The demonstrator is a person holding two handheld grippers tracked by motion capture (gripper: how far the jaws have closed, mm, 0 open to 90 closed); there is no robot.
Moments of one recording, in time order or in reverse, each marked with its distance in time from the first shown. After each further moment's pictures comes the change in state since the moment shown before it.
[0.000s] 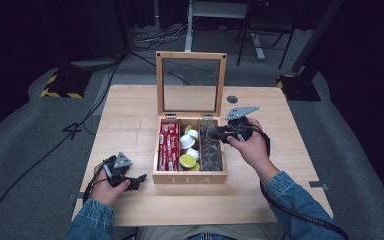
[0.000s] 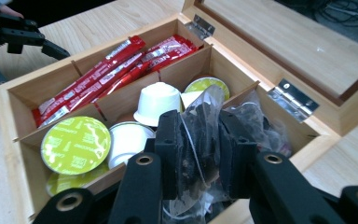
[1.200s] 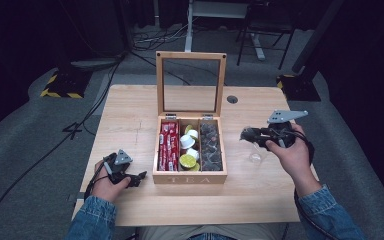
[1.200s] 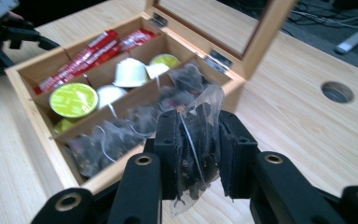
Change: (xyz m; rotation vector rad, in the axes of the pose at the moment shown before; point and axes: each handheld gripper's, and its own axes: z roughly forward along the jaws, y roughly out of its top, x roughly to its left) left arm 0.006 0.005 0.004 0.001 0.016 -0.010; right arm -0.014 -0.034 -0.102 -0.023 -0.115 0.058
